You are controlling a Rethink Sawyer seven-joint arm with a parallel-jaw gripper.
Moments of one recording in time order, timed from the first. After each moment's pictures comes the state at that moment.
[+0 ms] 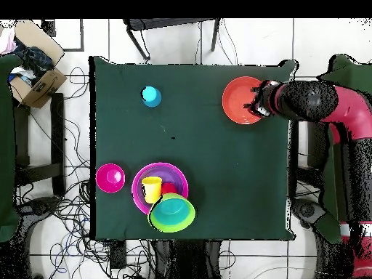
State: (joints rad) arm -1.06 -0.35 1.03 1.22 -0.70 1.11 0.43
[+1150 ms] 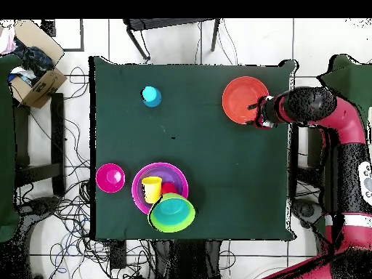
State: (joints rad) arm -1.06 -0.18 0.99 1.06 -0.69 1.33 0.10
